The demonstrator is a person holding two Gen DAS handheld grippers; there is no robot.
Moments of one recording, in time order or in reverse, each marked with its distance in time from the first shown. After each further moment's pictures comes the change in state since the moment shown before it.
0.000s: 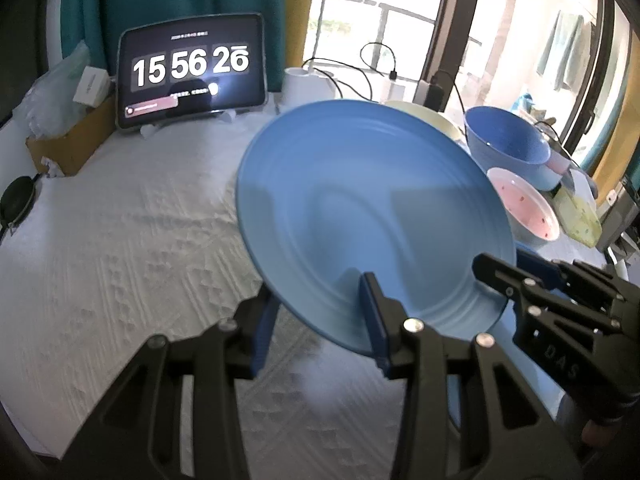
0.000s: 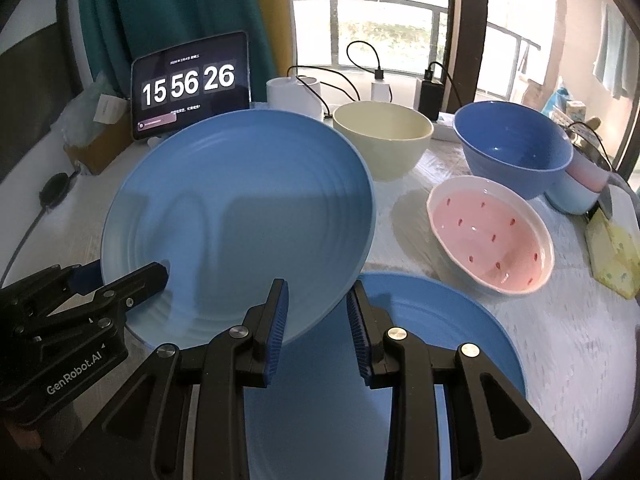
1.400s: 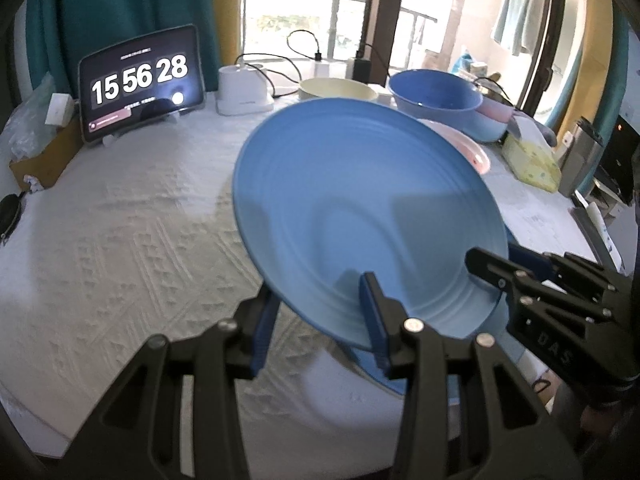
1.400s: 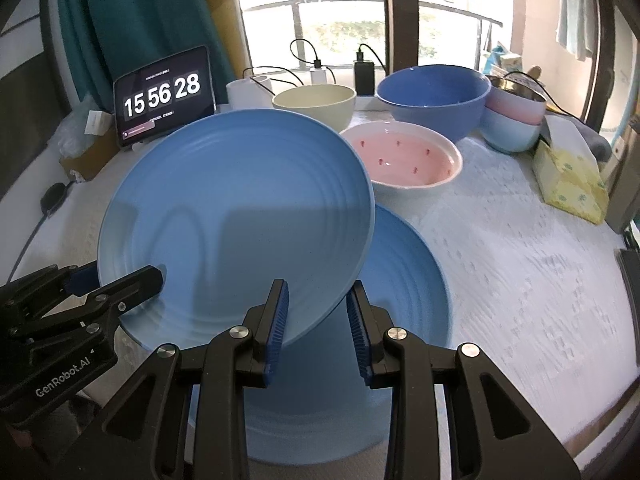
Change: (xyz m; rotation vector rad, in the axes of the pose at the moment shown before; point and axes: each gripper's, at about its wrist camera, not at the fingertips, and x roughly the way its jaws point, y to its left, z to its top) left arm -0.034 -0.069 -0.043 0.133 0.026 -0.069; right arm -0.056 -0.046 -0.061 0.117 -0.014 -0.039
